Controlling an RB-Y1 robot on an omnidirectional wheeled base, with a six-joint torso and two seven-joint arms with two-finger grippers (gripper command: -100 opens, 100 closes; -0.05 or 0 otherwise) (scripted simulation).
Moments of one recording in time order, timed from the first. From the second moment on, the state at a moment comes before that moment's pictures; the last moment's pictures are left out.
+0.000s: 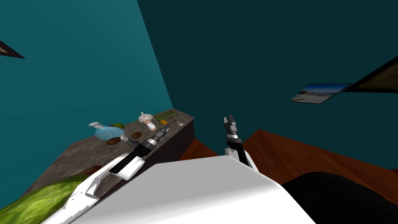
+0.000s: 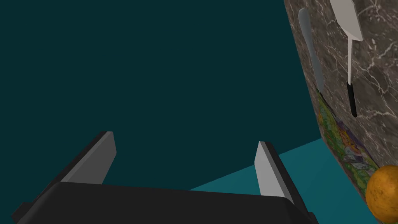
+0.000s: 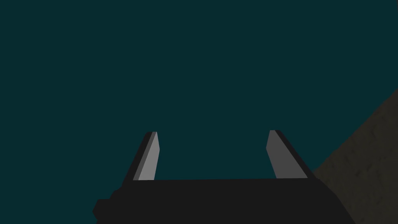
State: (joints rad) left arm 0.46 0.87 -0.08 -2.06 0.26 -0.19 -0.11; right arm 0.51 -0.05 -0.04 -2.21 0.04 -0.51 -0.01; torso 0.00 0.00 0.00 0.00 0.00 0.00
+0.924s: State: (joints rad) left arm 0.46 1.15 -0.11 -1.98 0.40 -0.04 -0.13; right arm 0.51 -0.05 -0.04 -2.21 0.04 -0.51 -0.01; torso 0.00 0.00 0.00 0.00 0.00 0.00
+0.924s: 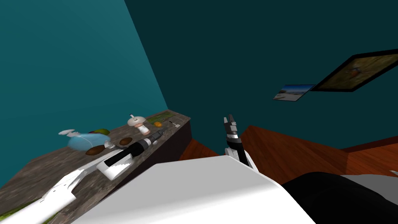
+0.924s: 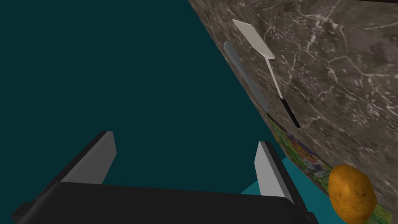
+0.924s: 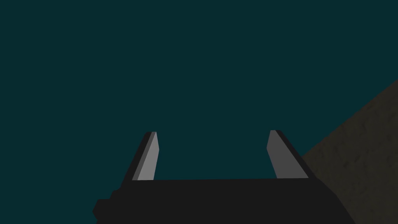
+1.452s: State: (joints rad) left arm 0.48 1.30 -0.13 -1.92 0.49 0.03 -0.14; right arm 0.51 -0.05 -0.04 -2.21 0.04 -0.51 -0.01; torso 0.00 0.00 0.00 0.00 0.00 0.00
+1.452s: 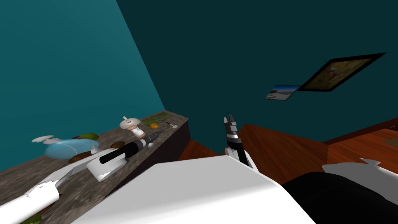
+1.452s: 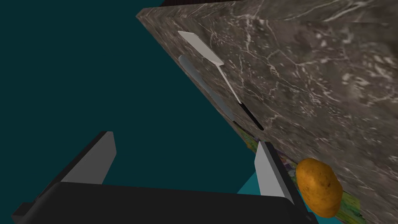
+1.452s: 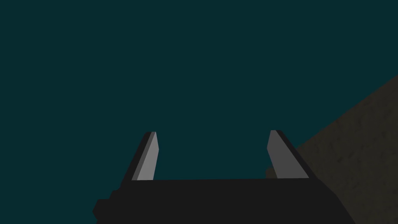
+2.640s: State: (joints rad) left arm 0.60 1.60 -0.17 -1.76 0.75 0.34 -0.17; right arm 0.51 -0.05 -0.04 -2.21 0.04 -0.51 -0.01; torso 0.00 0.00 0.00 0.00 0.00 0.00
